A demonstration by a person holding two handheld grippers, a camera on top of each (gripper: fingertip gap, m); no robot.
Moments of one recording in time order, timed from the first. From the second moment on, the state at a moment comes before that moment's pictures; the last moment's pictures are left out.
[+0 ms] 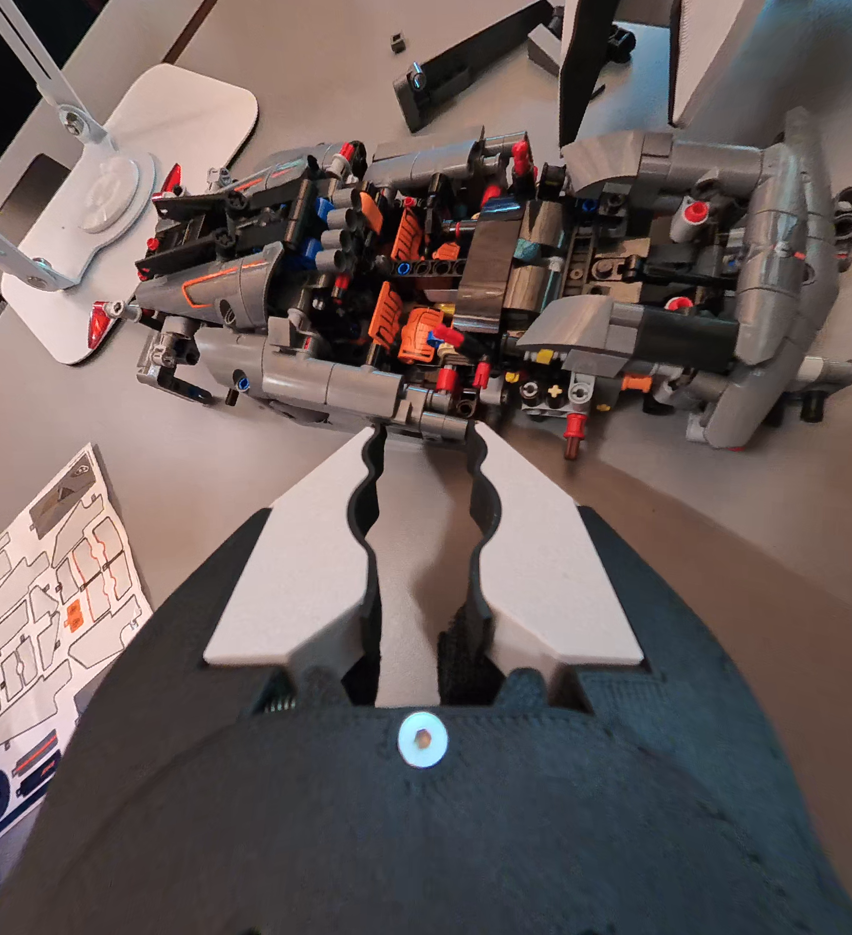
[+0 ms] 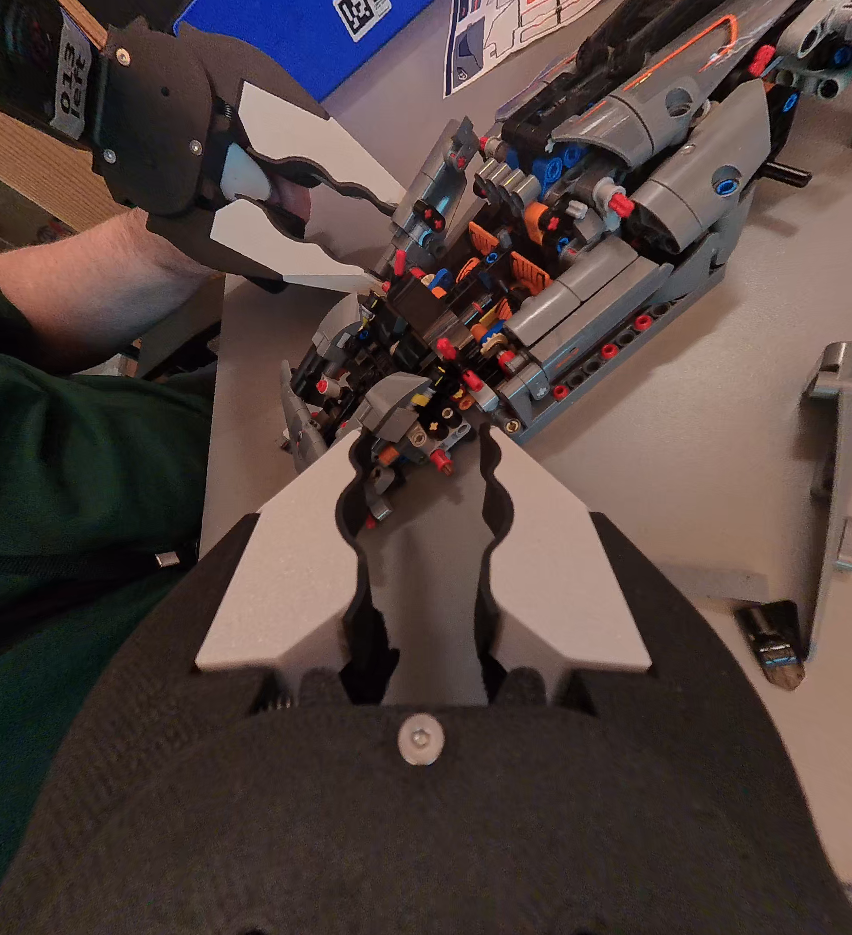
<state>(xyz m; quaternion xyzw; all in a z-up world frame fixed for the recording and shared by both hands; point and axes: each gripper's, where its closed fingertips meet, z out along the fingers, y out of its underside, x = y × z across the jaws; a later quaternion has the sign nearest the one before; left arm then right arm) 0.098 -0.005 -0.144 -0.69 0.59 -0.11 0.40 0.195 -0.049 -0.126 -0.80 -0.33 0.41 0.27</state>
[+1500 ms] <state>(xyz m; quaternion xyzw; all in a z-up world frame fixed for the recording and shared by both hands) 0.097 -0.001 -0.146 -0.72 0.55 -0.16 0.39 0.197 -0.049 -0.127 -0.81 -0.33 0.41 0.27</state>
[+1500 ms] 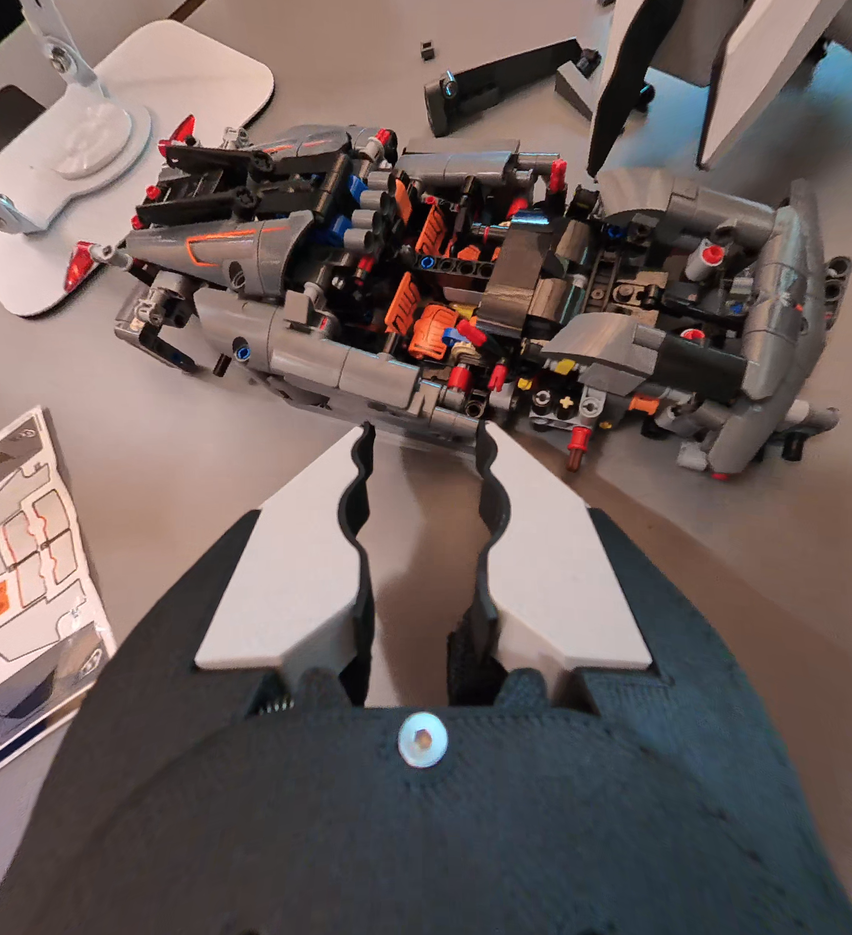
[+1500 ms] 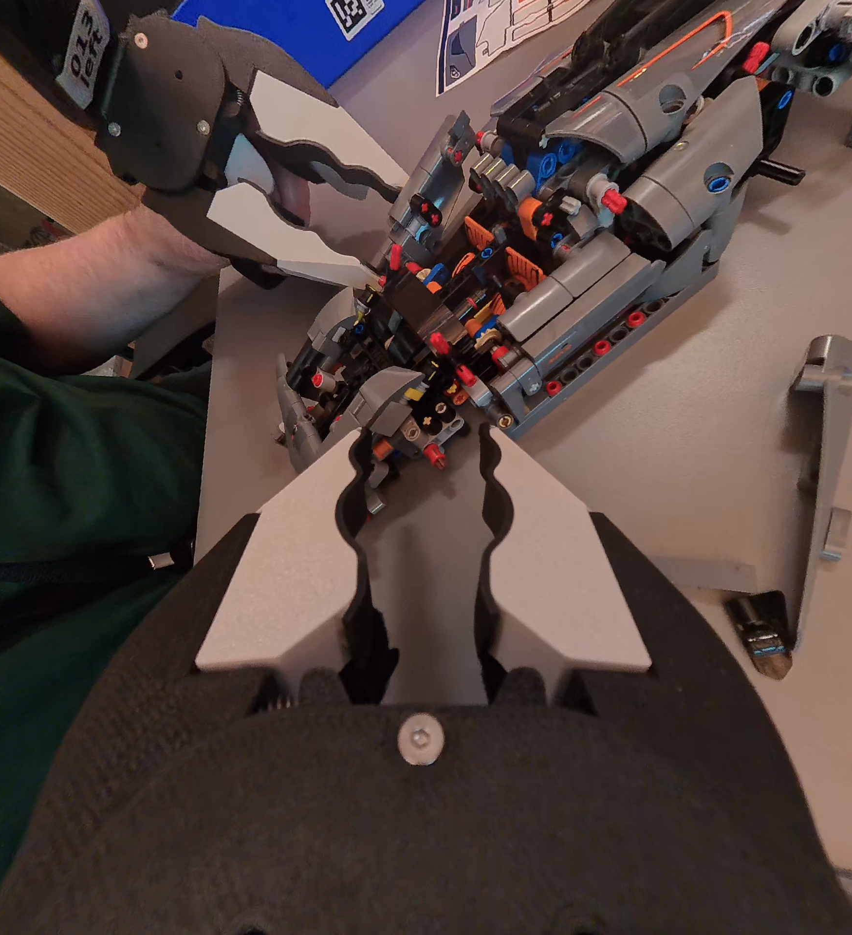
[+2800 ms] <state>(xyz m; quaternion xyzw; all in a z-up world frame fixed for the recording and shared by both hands) 0.102 -0.010 -0.139 -0.73 0.50 -0.33 0.33 0.203 -0.010 -0.128 -0.82 -0.28 0.36 0.35</state>
